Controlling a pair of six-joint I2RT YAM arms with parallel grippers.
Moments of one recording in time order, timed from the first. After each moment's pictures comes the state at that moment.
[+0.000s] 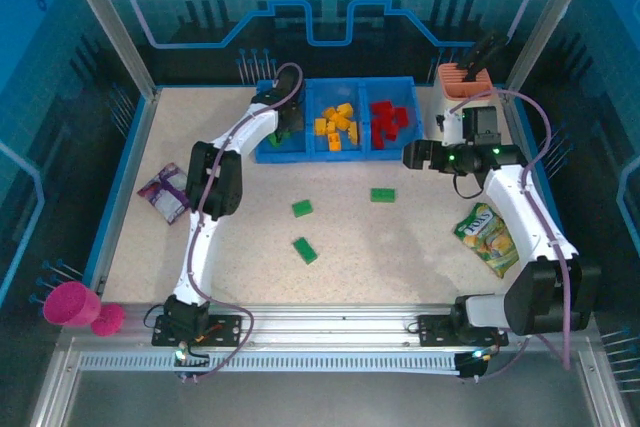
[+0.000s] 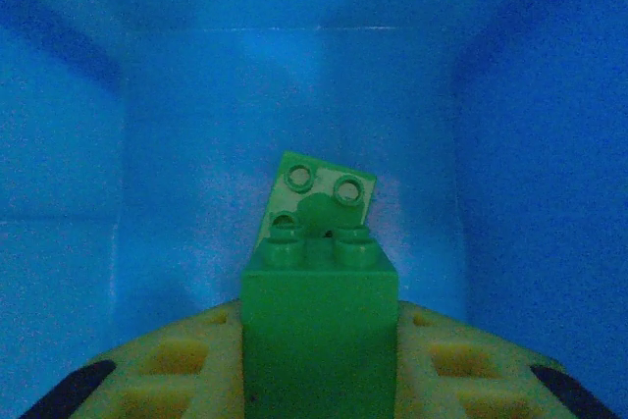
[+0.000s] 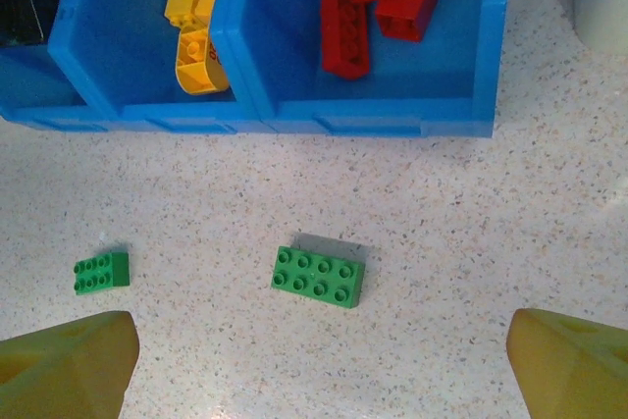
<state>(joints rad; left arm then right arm) -0.29 2.43 2.13 -0.71 -0.20 -0.35 0.05 1.33 1.15 -0.70 -0.34 0.15</state>
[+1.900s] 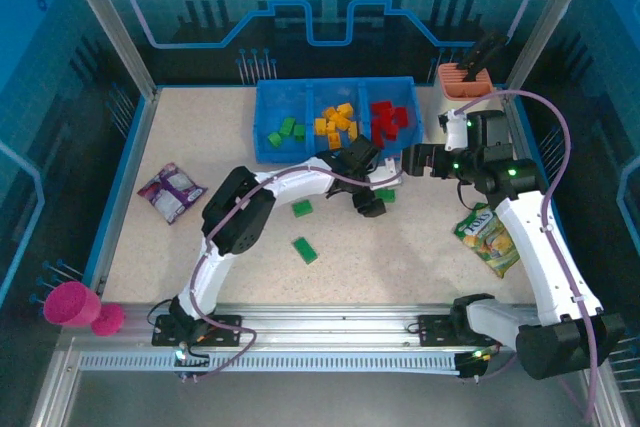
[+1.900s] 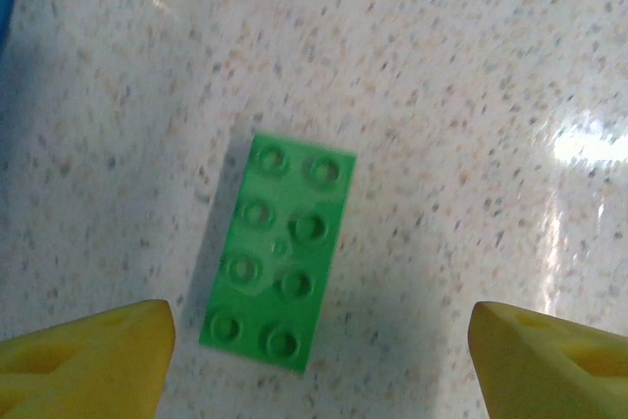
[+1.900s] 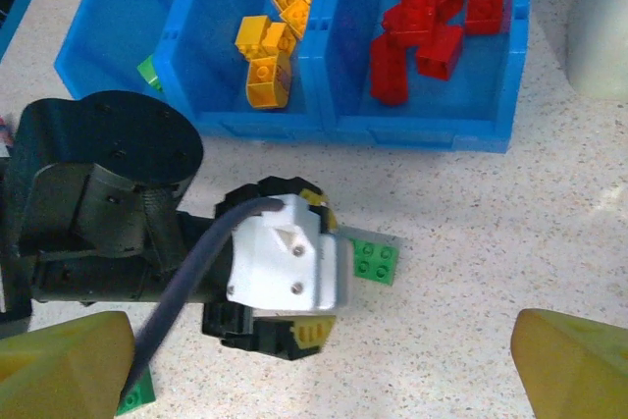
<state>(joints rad) -0.76 2.21 1.68 -0.44 0.26 0.48 0.15 1.12 1.21 -0.84 -0.26 0.19</state>
